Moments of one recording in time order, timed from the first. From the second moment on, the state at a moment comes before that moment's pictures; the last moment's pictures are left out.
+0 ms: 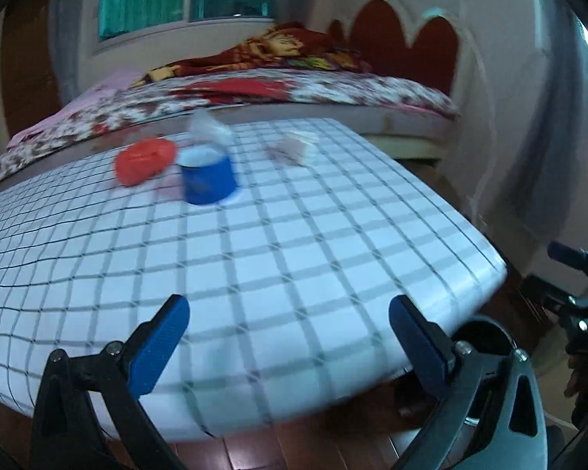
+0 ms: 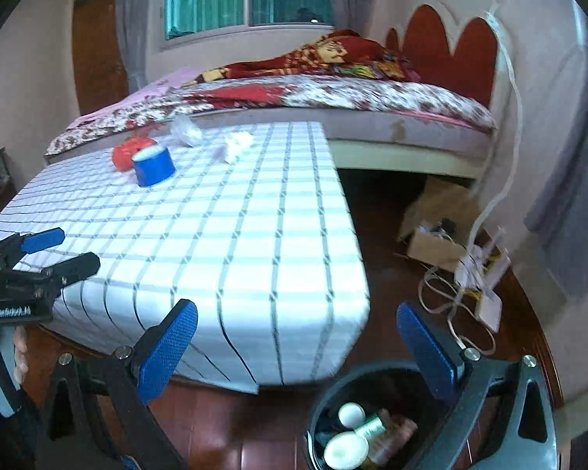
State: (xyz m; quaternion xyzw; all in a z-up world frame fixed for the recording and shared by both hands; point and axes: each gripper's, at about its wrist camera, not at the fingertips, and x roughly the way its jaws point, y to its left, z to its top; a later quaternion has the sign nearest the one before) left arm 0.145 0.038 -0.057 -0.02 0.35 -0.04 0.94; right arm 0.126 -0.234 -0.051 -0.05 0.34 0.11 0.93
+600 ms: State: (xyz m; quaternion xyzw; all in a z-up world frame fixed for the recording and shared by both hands) left arm 0.309 0.092 -0.085 -0.04 0.37 0.00 0.93; right arm 0.347 -0.112 -0.061 -0.10 0.36 0.18 0.91
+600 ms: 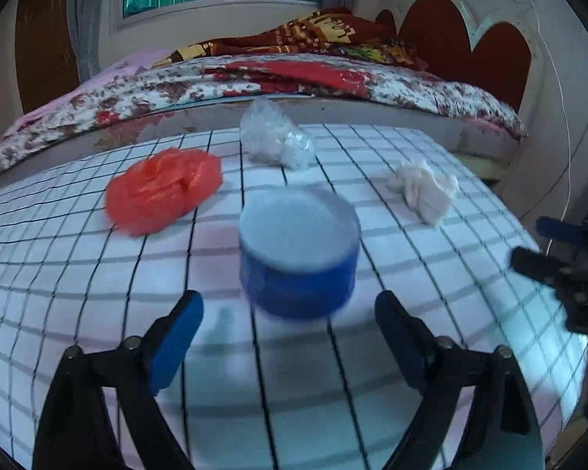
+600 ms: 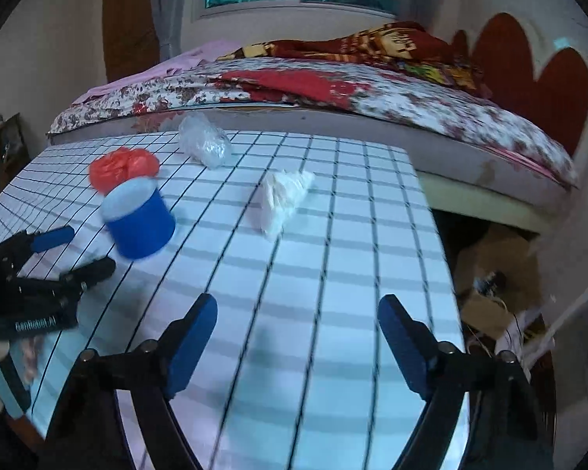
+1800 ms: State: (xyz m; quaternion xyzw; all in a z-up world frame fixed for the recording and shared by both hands) left arm 0.218 0.053 -0.051 0.00 0.32 -0.02 0.95; right arm 0.269 -0.132 -0.033 -0.07 0.33 0.21 0.92
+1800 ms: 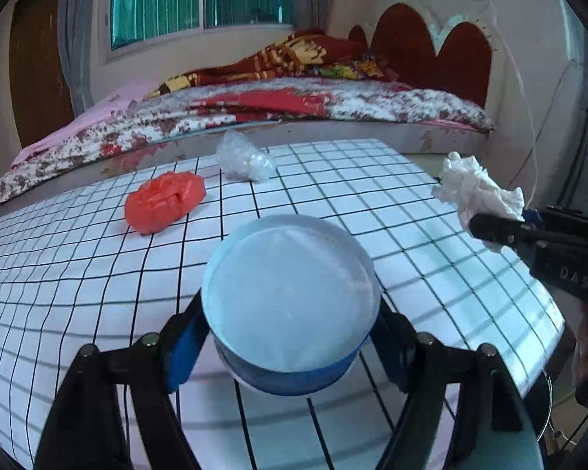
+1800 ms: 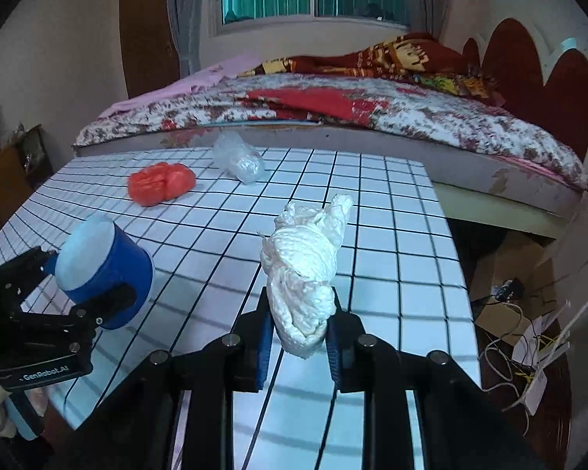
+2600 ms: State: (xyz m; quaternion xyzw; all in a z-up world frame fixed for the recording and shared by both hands) left arm 0.094 0.009 -0.019 0.00 0.27 -0.06 0.96; right arm 0.092 -0.186 0.006 -0.05 0.27 0.18 0.94
